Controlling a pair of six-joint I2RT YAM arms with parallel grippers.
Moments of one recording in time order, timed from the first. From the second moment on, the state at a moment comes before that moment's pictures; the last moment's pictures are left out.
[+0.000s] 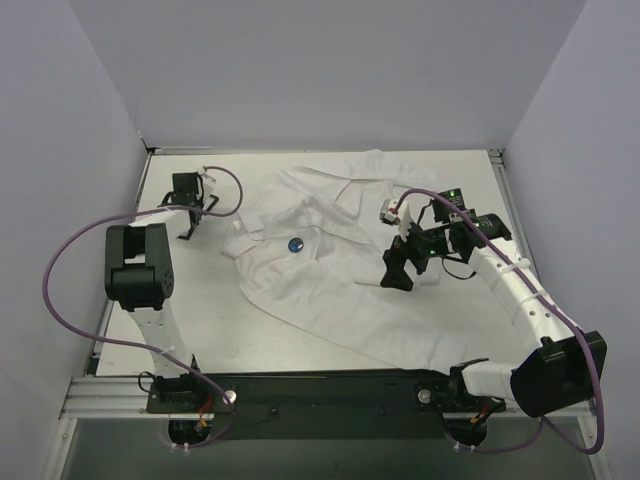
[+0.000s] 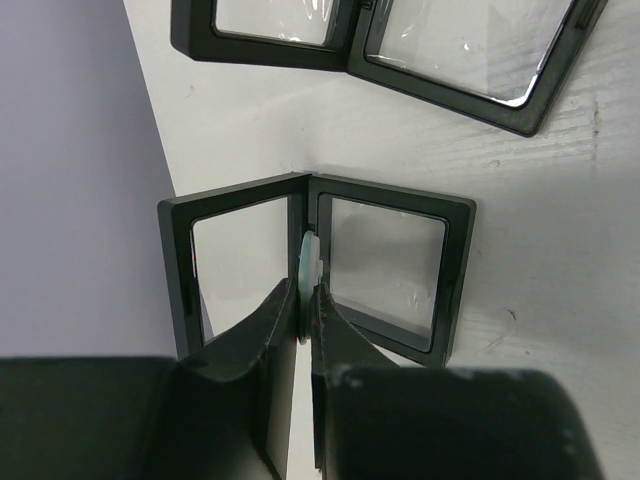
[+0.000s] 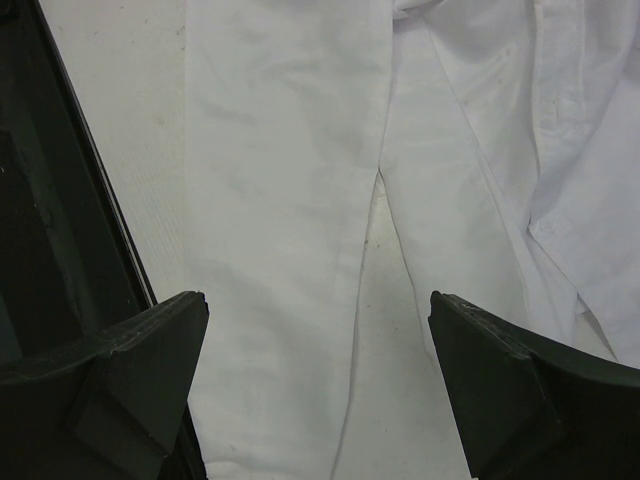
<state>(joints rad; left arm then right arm) 0.04 1.95 1.24 -0.10 -0.41 0.57 0.27 1.27 1.11 -0.89 -0.68 -0.67</state>
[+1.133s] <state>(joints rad) 0.03 1.98 1.24 -0.12 -0.40 0.56 0.27 1.26 1.10 -0.89 -0.68 -0.68</state>
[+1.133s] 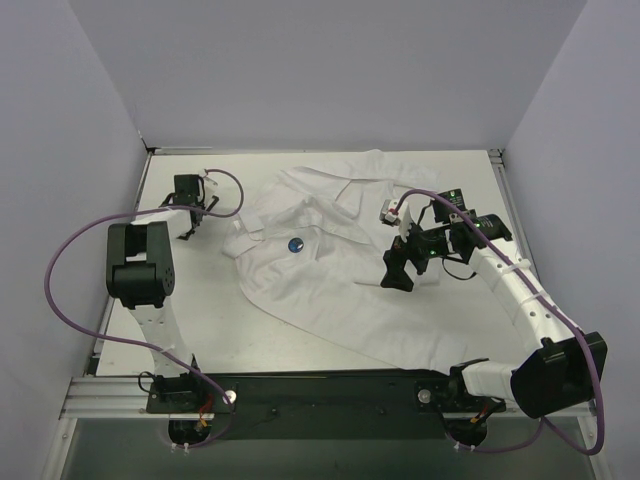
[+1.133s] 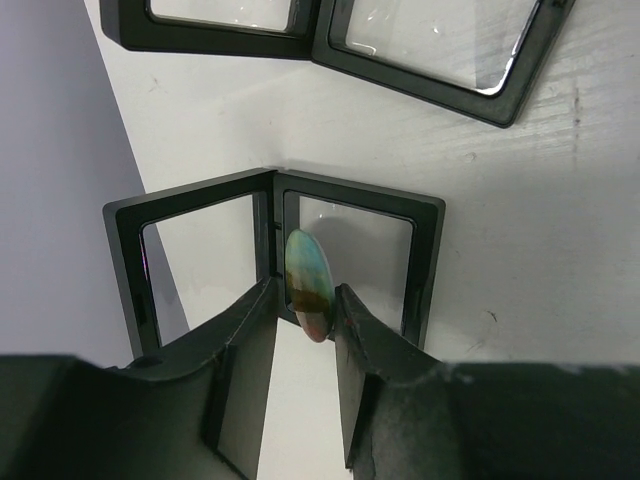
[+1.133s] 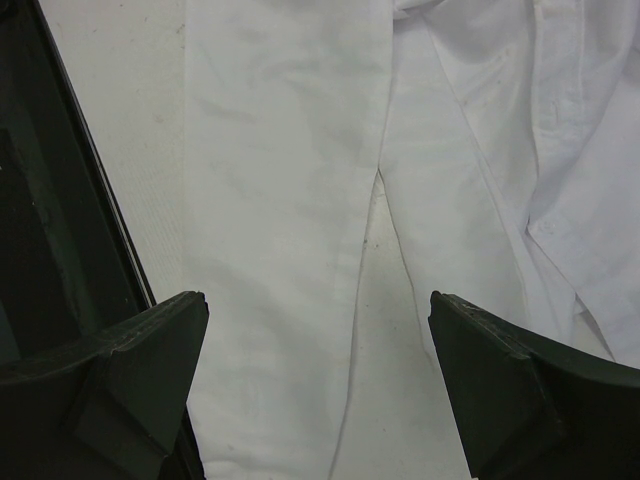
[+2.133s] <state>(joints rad) 0.00 1.78 1.23 -0.24 -0.25 0.47 0.27 1.26 1.10 -0.89 -0.68 -0.67</state>
